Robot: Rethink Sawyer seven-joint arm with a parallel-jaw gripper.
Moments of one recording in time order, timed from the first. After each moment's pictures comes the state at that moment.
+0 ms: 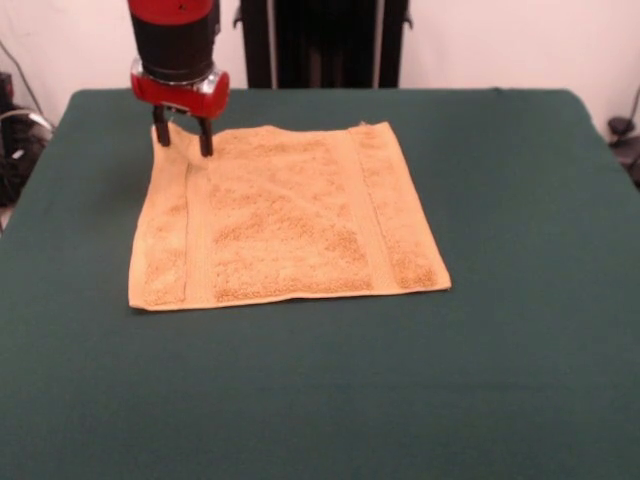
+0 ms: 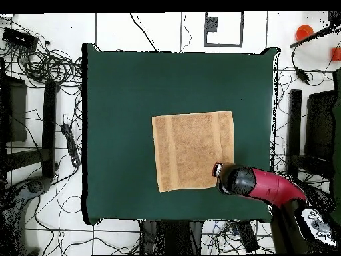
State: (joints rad) arm -0.59 -0.53 0.03 1.77 -0.39 0.42 1.82
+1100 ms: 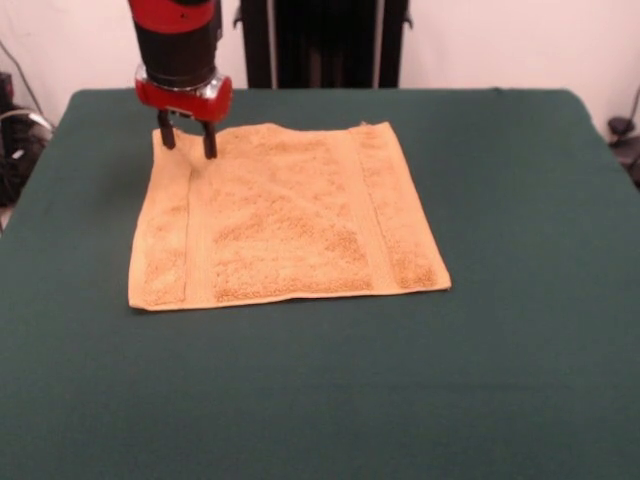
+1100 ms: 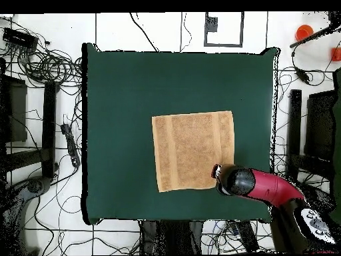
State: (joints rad) arm -0.60 -0.50 0.03 1.77 -0.39 0.42 1.82
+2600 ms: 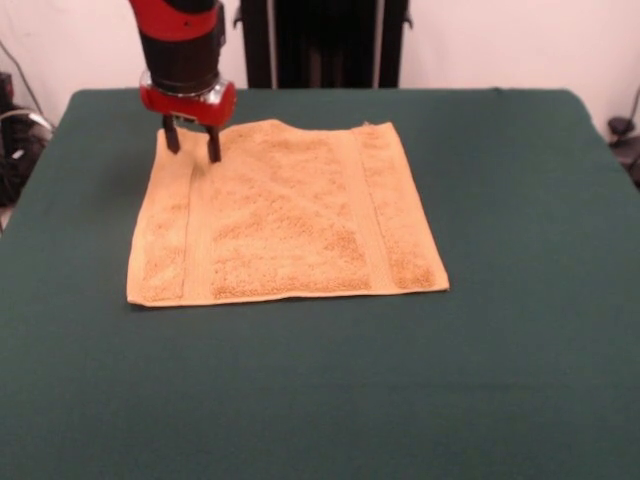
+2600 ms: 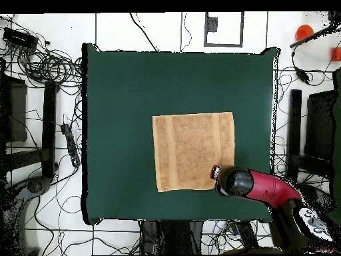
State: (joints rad) arm -0.61 -0.49 0.03 1.77 -0.39 0.40 1.82
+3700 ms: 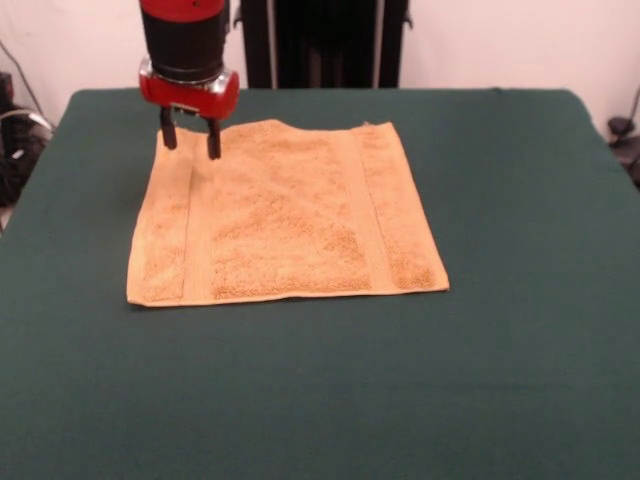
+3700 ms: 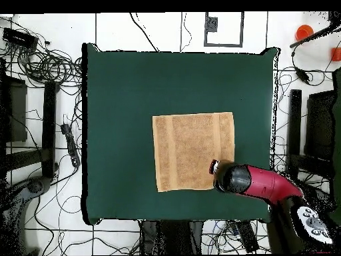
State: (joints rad) arm -0.56 -0.55 0.03 1.77 -0.39 0.40 1.82
